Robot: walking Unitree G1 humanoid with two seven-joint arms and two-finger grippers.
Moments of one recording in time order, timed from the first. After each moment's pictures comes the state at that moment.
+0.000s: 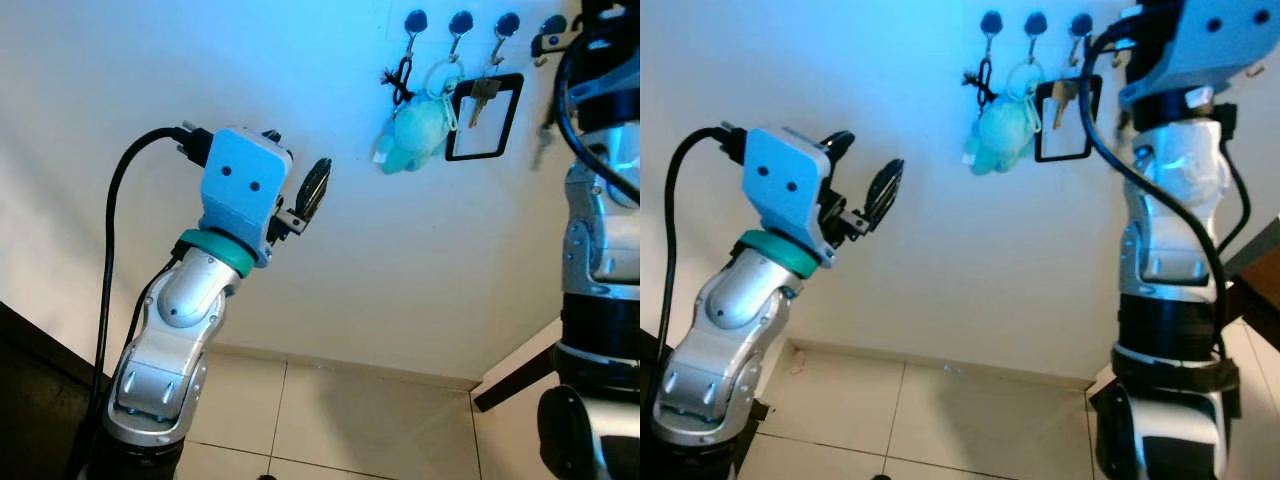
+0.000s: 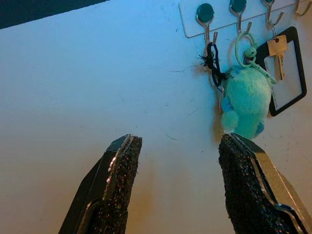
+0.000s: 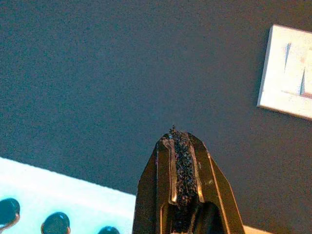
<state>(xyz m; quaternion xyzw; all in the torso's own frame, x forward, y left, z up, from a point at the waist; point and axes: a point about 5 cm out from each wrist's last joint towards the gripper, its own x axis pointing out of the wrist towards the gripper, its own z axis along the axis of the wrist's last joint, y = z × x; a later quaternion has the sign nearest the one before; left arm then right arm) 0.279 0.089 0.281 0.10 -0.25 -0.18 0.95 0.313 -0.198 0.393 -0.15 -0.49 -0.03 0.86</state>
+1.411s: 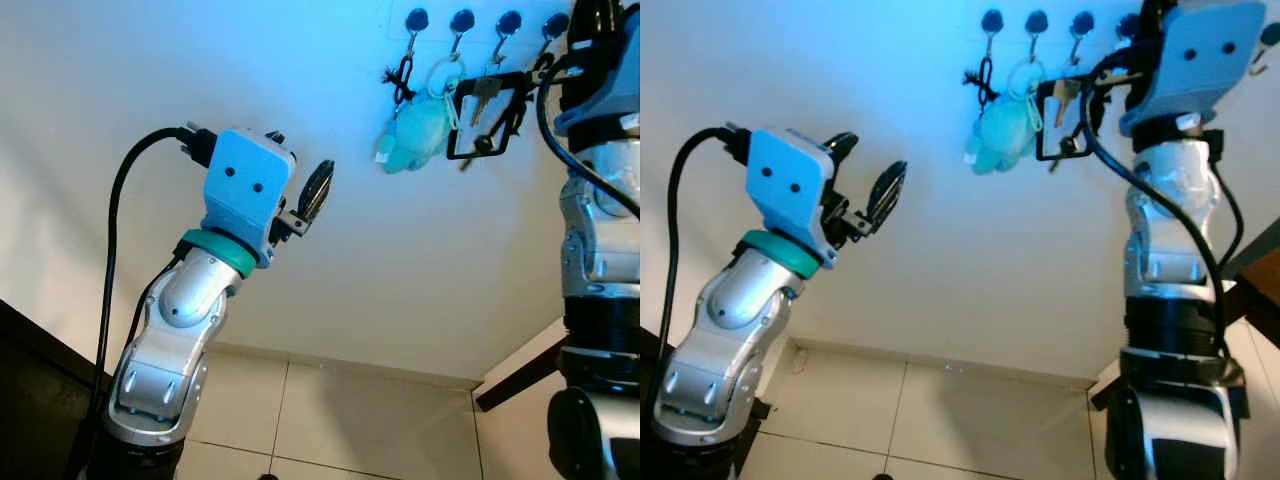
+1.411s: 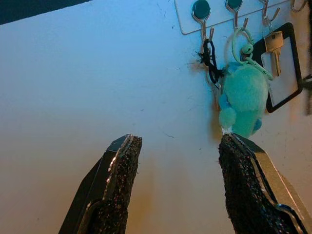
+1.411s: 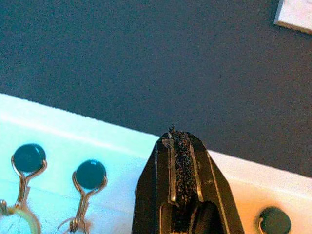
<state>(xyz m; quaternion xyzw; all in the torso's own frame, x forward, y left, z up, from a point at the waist) 0.279 0.088 0.281 0.10 -0.25 -0.18 0.95 0.337 -0.215 0.369 -0.16 -0.43 -0.05 0.89</state>
